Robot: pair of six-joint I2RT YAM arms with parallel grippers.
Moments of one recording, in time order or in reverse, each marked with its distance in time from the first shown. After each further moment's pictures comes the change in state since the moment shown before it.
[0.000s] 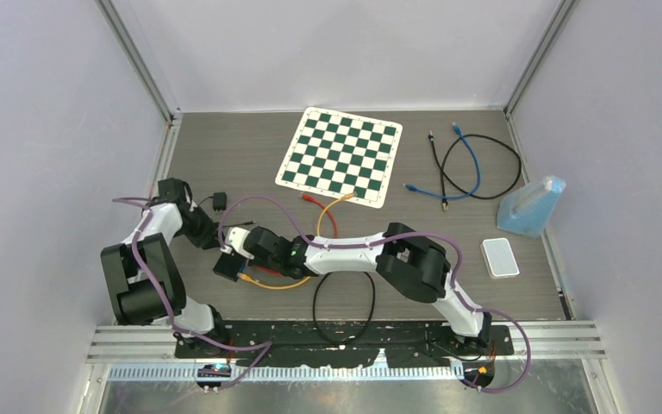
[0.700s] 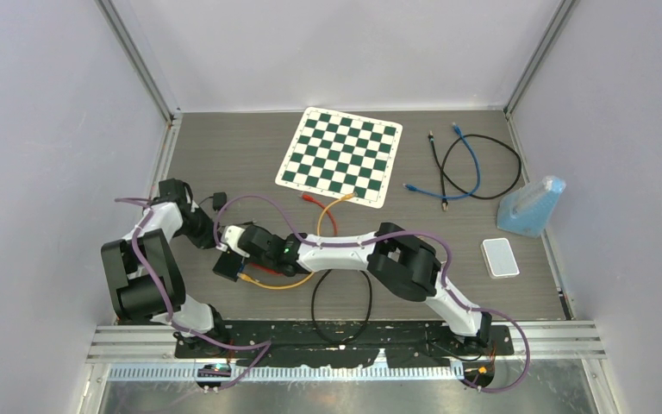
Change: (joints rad) left arm 0.001 0.030 0.001 0.003 0.021 0.006; right arm -0.010 0.078 0.102 -0.054 0.000 0.010
